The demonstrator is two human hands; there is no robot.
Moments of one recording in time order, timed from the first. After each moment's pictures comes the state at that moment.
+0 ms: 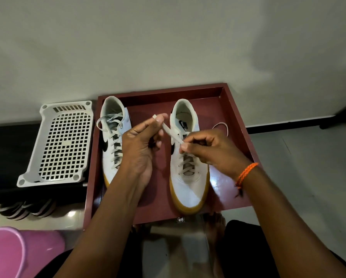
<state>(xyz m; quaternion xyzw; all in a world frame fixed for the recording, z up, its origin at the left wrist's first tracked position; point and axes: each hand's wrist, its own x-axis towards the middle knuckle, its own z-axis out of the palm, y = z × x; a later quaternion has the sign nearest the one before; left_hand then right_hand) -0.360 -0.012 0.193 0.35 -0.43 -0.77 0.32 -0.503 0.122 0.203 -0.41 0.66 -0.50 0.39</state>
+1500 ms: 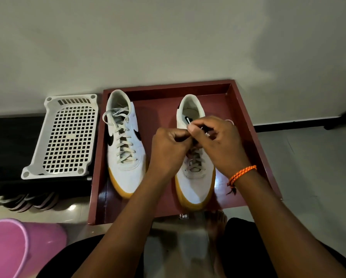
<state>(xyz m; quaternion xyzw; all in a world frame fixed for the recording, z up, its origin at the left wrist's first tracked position) -0.375 0.009 0.170 0.30 -0.69 -0.61 0.25 -0.490 0.107 0.193 -0.42 0.76 -0.48 0.15</state>
